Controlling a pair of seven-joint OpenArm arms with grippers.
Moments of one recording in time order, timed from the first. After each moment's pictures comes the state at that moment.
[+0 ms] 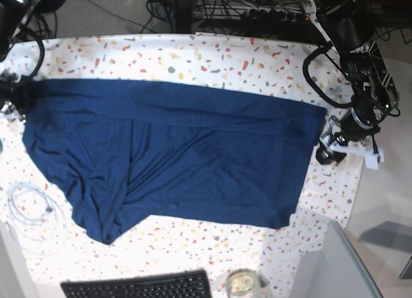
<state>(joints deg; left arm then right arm) -4.9 -8.0 -37.6 73.5 -30.6 -17.4 48.5 -2.7 15.5 37.5 69.6 31.1 1.7 -60.4</state>
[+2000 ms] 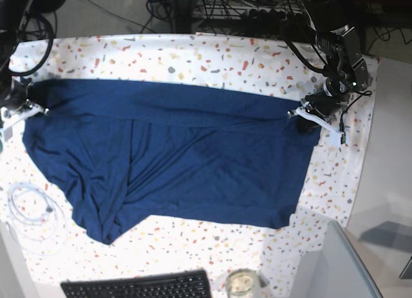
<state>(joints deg) 1.7 -4.3 -31.7 67.9 -14.4 -31.2 33.1 -4.2 18.2 25.2 66.1 30.7 16.5 -49.6</state>
